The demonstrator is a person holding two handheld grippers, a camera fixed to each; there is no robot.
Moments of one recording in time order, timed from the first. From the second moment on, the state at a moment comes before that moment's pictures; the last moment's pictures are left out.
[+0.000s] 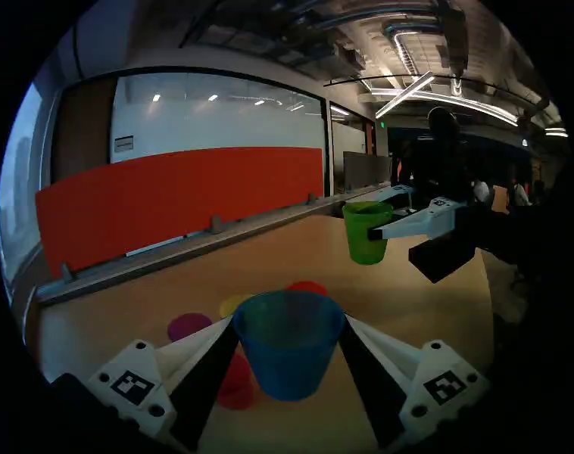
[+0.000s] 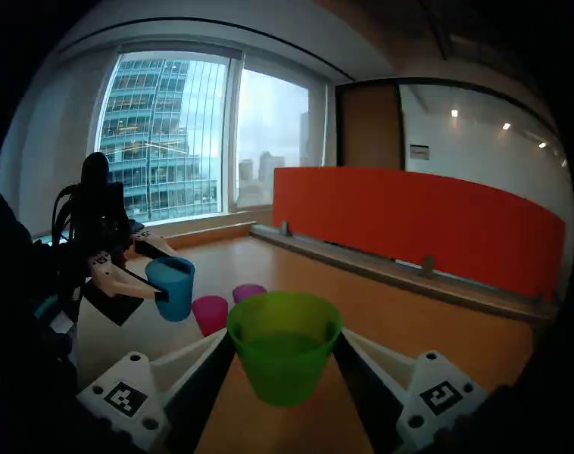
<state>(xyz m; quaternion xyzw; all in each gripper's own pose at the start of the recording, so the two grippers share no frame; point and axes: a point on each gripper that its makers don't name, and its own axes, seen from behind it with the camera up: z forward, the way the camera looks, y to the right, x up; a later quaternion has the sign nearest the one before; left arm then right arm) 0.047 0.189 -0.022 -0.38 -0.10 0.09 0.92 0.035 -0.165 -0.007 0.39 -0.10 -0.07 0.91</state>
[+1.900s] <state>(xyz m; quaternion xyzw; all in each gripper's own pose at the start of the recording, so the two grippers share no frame) -0.074 0.193 -0.032 -0.42 -0.25 0.18 0.85 -0.049 -0.154 0.001 0.39 -0.20 -0.11 0.89</state>
